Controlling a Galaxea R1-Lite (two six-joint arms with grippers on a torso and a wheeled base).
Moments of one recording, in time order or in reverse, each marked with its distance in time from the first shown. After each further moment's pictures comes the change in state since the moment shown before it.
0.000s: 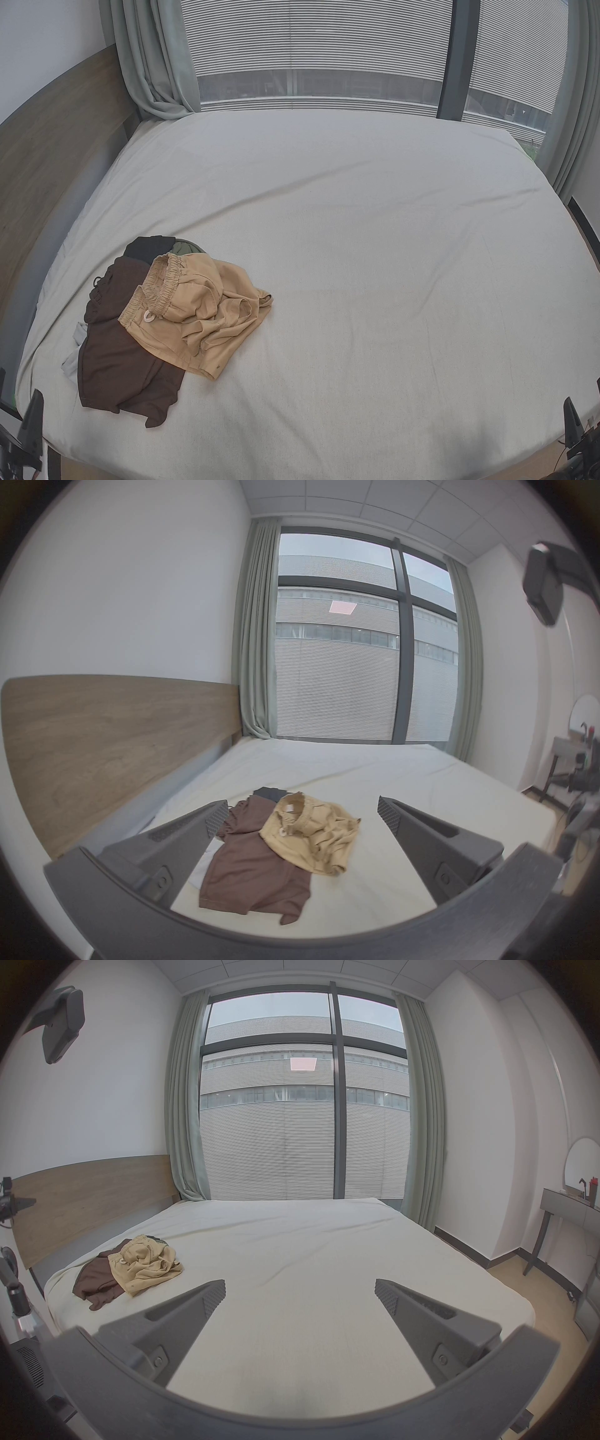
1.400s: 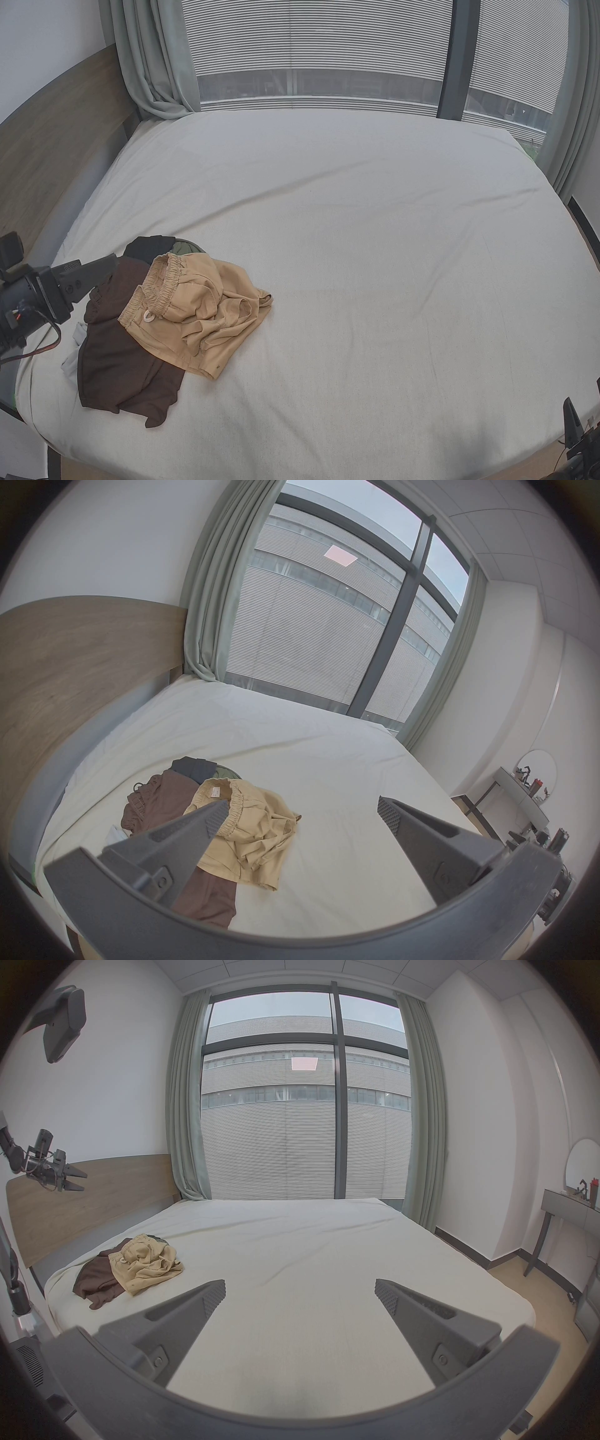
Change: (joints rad) left arm -0.051 0.931 -0.409 -0.249 -0.273 -0.178; right arm 0.000 0.000 0.000 0.000 0.004 -0.004
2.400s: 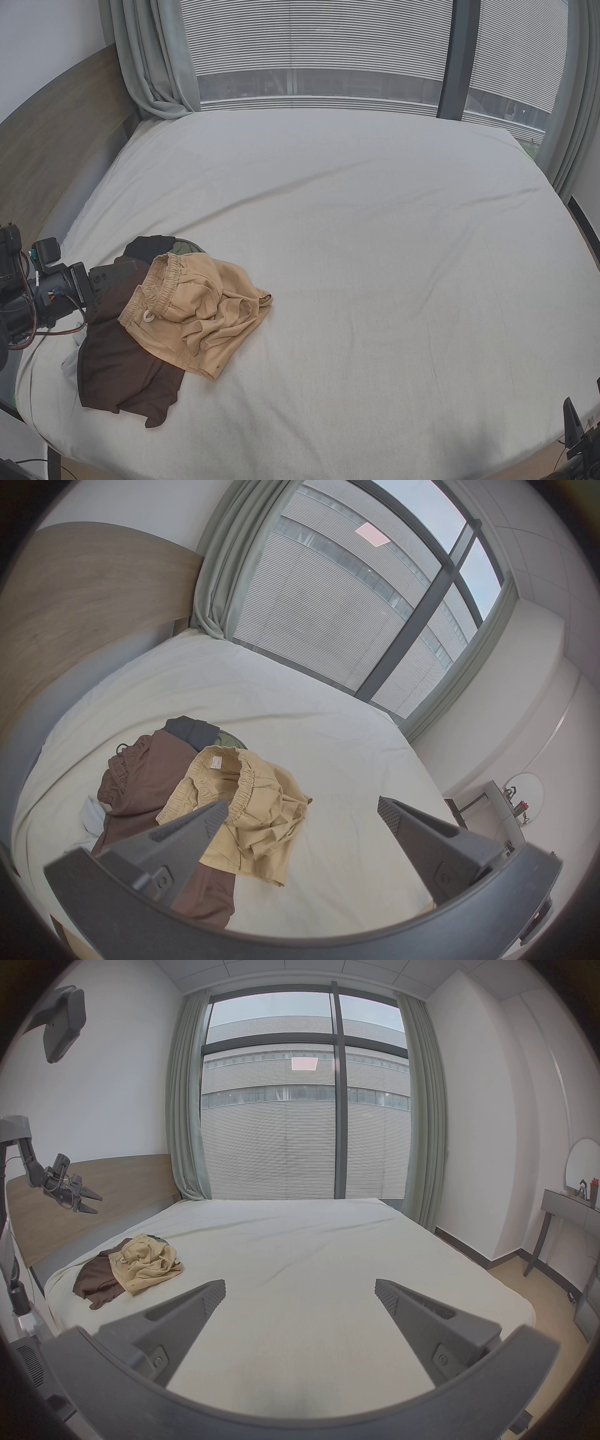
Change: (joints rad) left arm 0.206 0.348 -0.021 -0.160 -0.260 -0.040; right arm 0.000 0.000 0.000 0.000 0.000 0.000
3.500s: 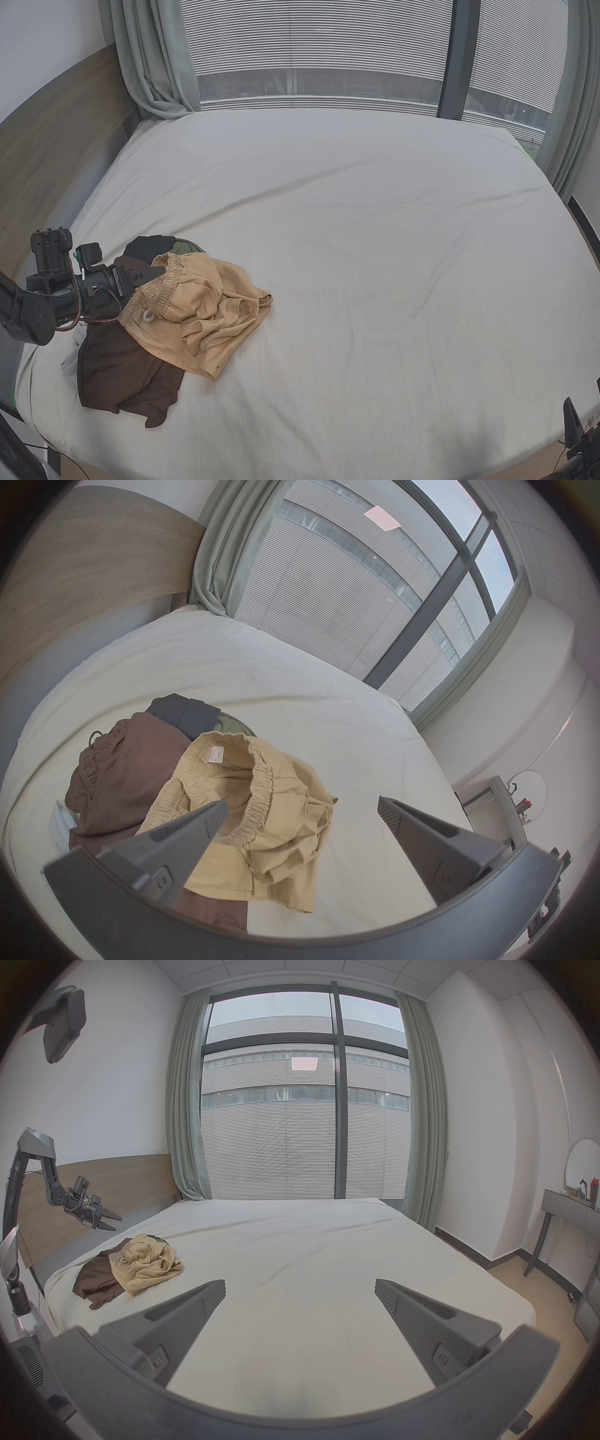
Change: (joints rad) left arm -0.016 0.379 -0.131 -0.169 0.001 0.022; right arm 0.000 0.000 0.000 0.000 0.000 0.000
